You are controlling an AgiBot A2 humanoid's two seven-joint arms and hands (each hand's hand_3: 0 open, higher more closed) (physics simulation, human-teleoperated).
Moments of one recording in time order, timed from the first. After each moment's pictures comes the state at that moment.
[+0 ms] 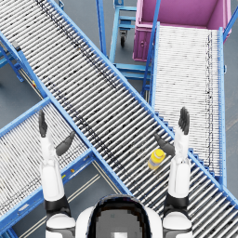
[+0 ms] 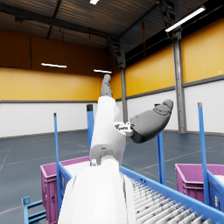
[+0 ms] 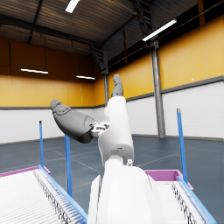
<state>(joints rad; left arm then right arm) 0.33 1.33 -0.16 -1.93 1.42 0.00 0.00 0.39 -1.40 -0.07 1.92 1.29 0.00 0.00</state>
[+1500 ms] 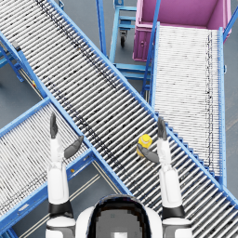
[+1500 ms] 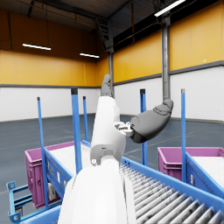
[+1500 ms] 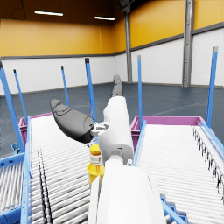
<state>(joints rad) 0.24 1.38 -0.09 -1.93 1.42 0.00 0.00 0.12 -1.41 0.11 1.88 1.29 0.00 0.00</state>
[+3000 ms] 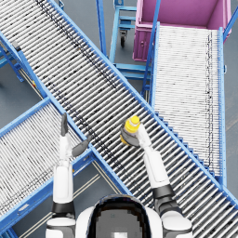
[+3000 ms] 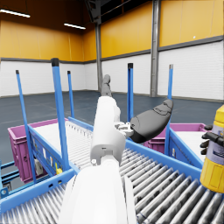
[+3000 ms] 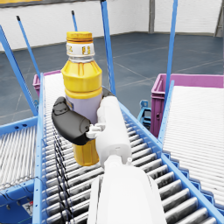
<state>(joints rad) 0.20 1.41 0.00 -1.84 1.42 0.00 0.00 0.43 -1.53 0.30 1.37 1.29 0.14 0.00</state>
